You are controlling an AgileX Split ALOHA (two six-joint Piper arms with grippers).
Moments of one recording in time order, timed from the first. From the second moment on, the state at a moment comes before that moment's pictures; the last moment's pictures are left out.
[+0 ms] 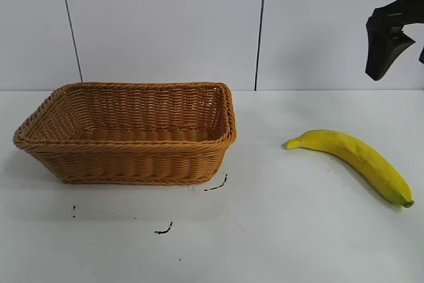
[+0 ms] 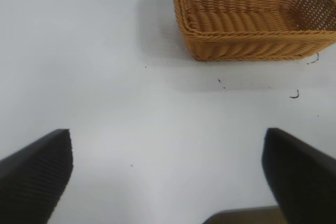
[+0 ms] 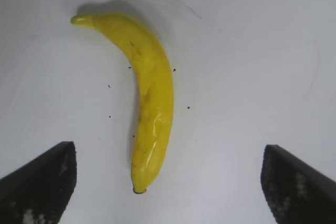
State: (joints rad) left arm -0.02 0.00 -0.49 -0.06 1.07 0.06; right arm 0.06 1.80 -1.46 0.04 1.01 -0.32
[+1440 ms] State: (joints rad) left arm -0.02 0.00 -0.49 -0.06 1.07 0.06; right arm 0.09 2.18 -1.46 0.01 0.83 -0.28
